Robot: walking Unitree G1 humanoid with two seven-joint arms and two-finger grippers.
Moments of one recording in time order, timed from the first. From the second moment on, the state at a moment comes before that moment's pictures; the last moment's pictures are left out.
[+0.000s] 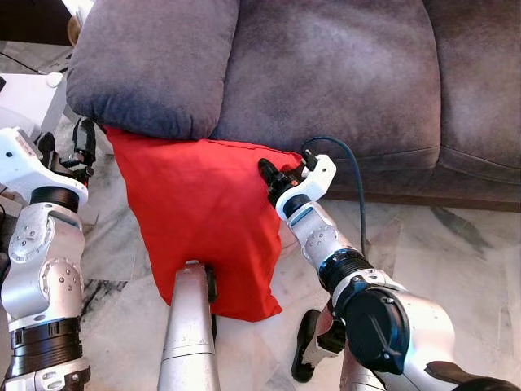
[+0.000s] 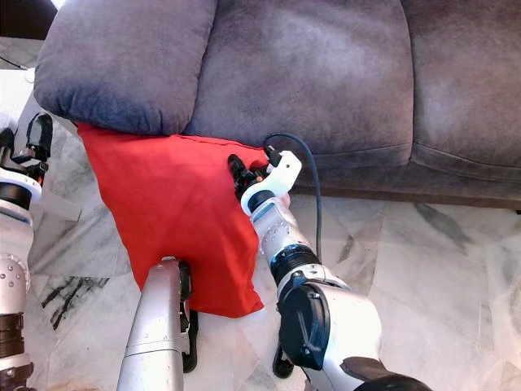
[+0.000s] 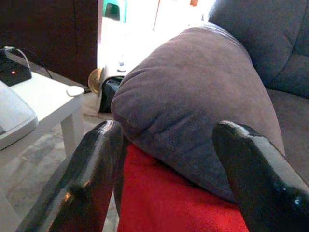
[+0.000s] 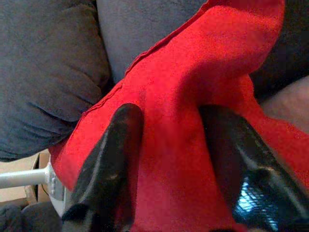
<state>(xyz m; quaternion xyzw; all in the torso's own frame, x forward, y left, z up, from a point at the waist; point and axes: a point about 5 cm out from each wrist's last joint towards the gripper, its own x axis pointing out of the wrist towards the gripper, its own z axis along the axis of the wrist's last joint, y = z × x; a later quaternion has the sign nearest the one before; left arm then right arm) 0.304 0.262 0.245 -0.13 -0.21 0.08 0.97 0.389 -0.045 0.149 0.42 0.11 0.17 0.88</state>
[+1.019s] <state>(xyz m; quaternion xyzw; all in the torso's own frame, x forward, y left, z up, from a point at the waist) 0.321 0.235 0.207 -0.16 -0.16 0.06 0.97 0.397 -0.072 0.177 0.21 -0.02 0.21 0.95</state>
